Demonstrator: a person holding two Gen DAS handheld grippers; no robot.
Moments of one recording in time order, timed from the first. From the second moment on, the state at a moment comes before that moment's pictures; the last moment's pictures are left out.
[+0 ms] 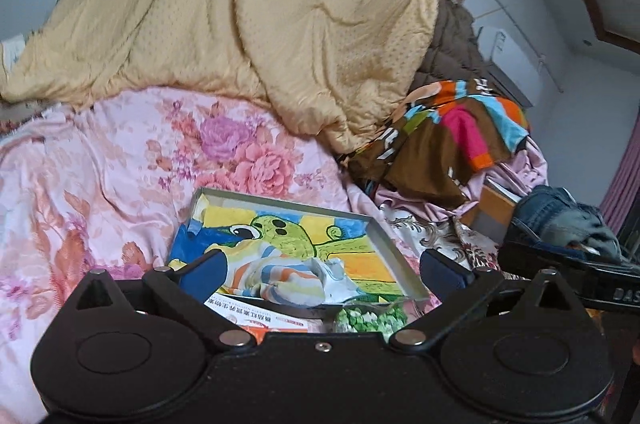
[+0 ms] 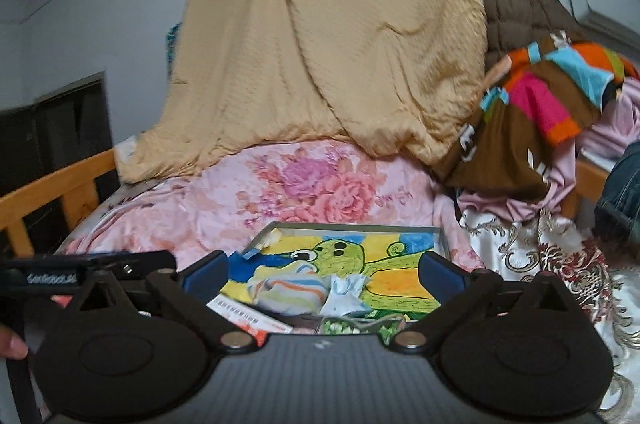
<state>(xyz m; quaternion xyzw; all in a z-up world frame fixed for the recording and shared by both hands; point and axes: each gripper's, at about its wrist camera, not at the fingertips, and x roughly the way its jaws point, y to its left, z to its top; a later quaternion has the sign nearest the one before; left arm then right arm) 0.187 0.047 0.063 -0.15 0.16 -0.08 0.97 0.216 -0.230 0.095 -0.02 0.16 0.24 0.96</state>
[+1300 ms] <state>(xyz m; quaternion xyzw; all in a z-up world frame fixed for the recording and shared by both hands) 0.091 0.005 0.003 -0.08 0.21 -0.16 0.96 0.114 -0.298 0.011 0.00 0.26 0.13 0.96</state>
